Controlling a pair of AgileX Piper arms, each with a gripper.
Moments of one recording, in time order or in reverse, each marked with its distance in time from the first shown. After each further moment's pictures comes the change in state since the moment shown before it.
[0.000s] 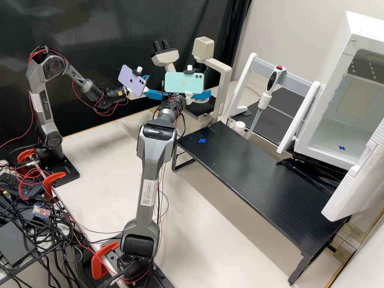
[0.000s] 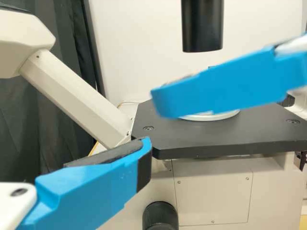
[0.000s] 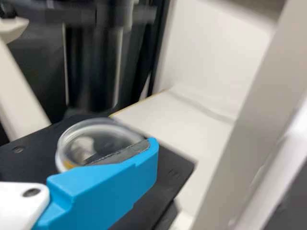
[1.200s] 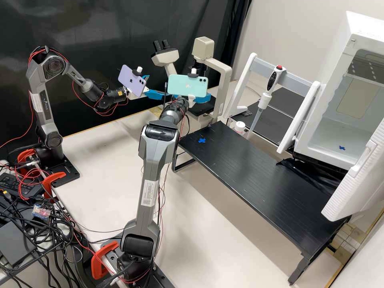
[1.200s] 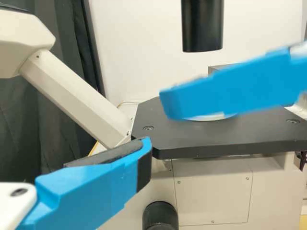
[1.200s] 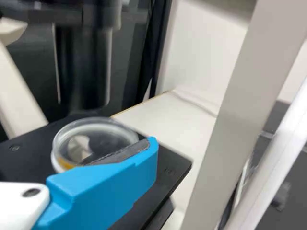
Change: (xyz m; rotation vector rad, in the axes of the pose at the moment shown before) left arm 0.000 0.000 0.000 0.000 0.000 0.000; right arm -0.004 0.016 0.008 -0.038 0.017 0.037
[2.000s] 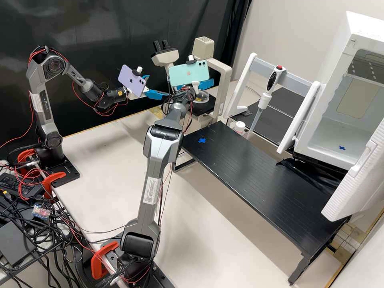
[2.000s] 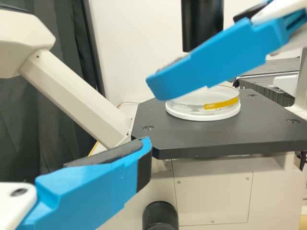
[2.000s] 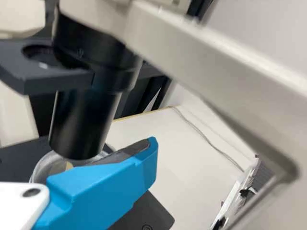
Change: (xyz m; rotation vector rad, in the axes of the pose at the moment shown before) left arm 0.000 0.000 0.000 0.000 0.000 0.000; right arm 0.031 0.024 -0.005 -0.194 0.078 -0.098
